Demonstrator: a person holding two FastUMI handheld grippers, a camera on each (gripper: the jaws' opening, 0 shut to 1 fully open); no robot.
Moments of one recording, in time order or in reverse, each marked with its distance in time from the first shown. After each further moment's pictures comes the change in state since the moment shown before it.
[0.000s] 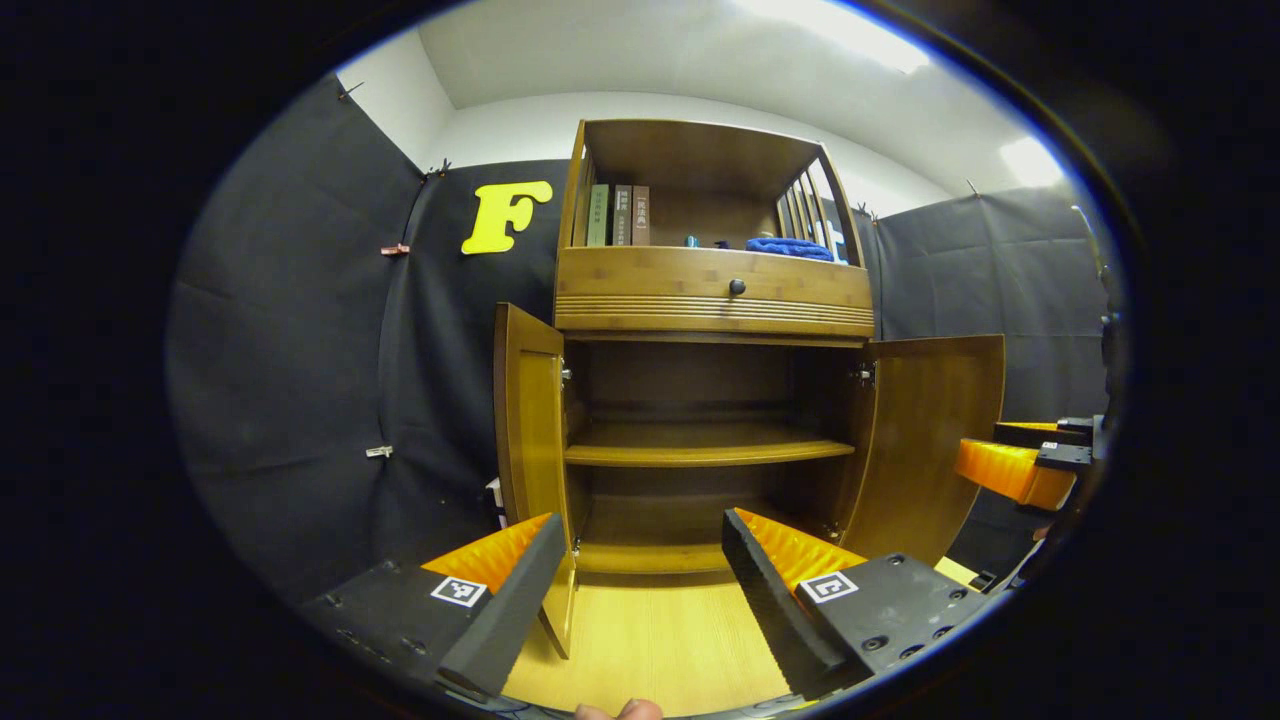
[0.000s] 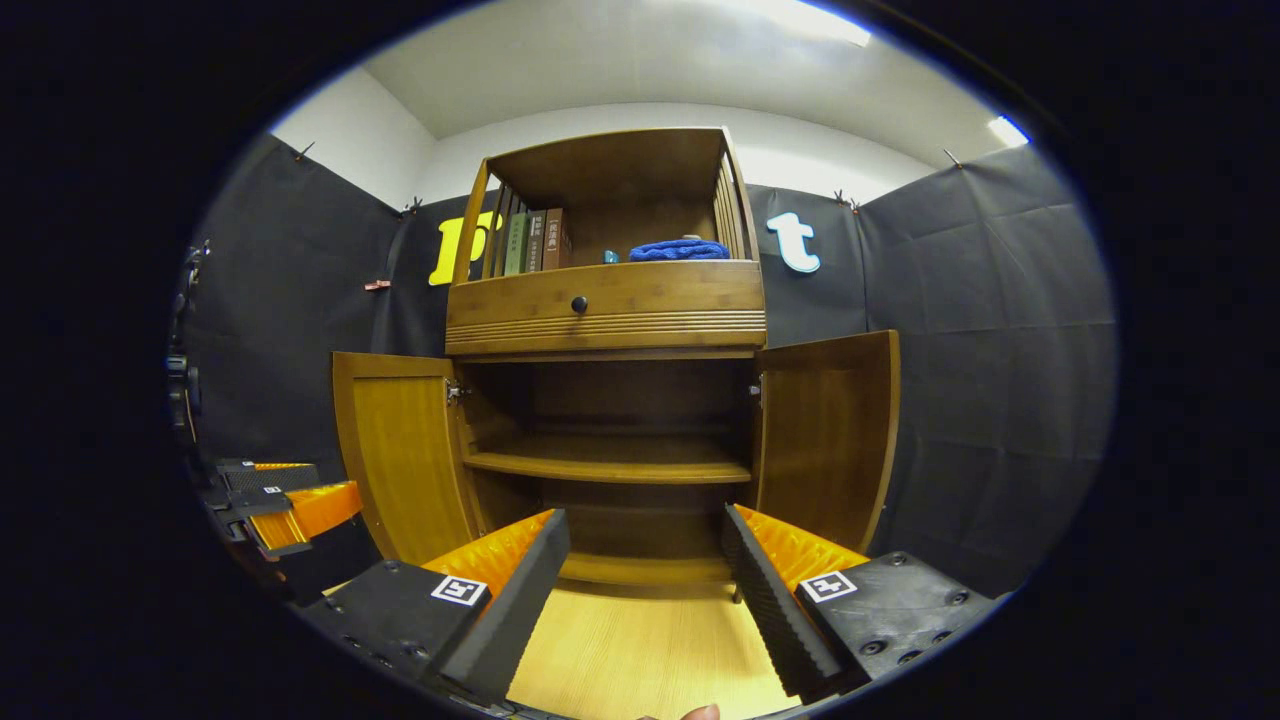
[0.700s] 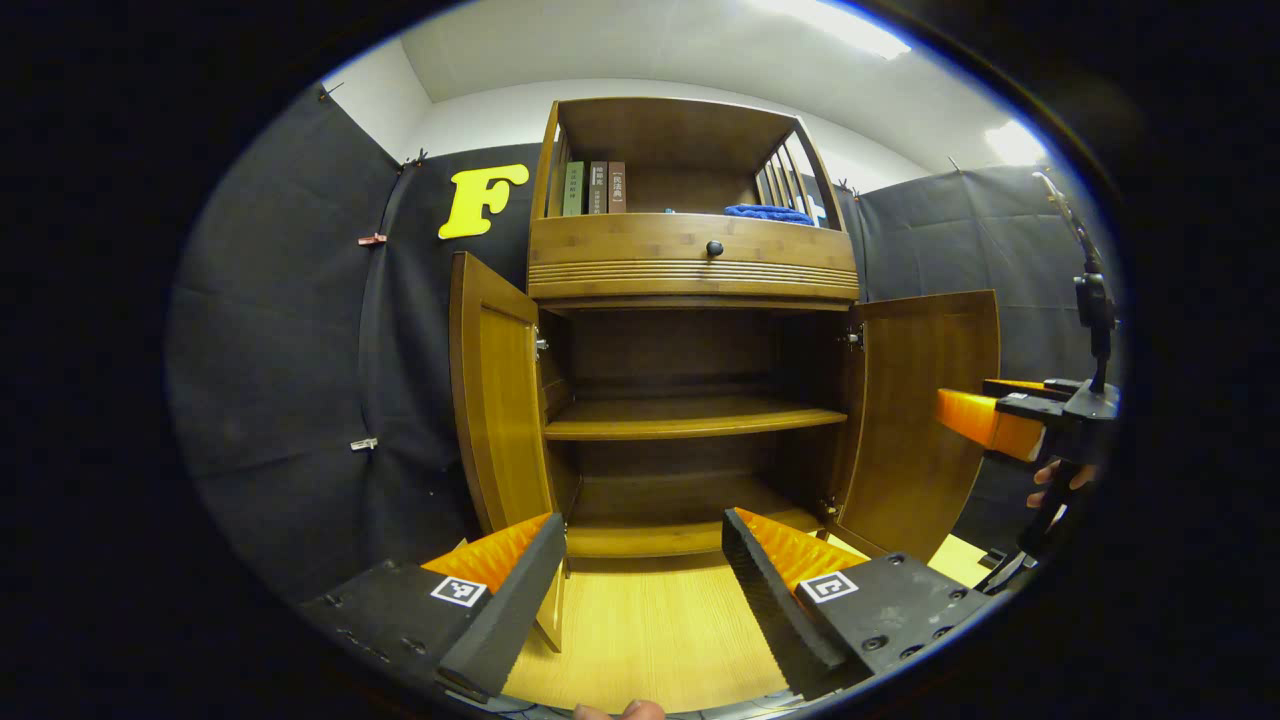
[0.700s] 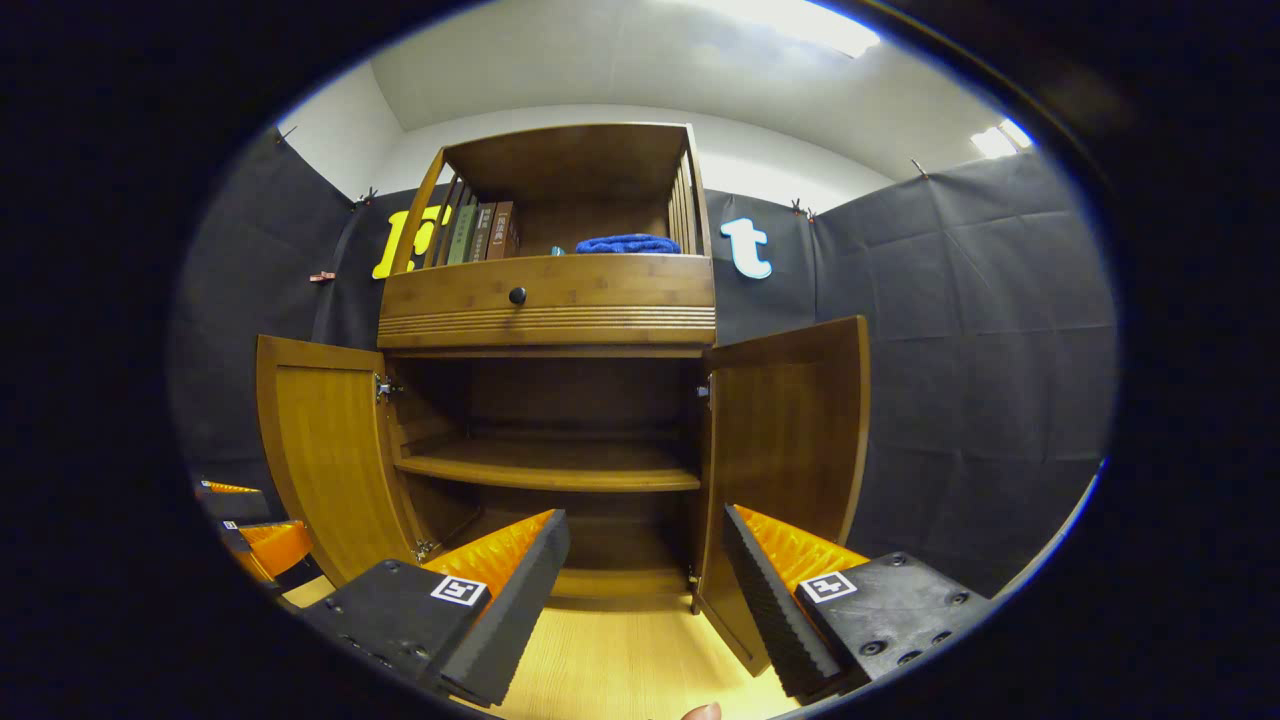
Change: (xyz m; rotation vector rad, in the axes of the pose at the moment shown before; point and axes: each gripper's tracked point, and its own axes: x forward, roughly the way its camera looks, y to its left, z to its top) left arm 0.015 -0.016 -0.036 0.031 0.048 -0.034; right arm 0.043 -0.031 -0.023 0.008 -0.008 -0.150
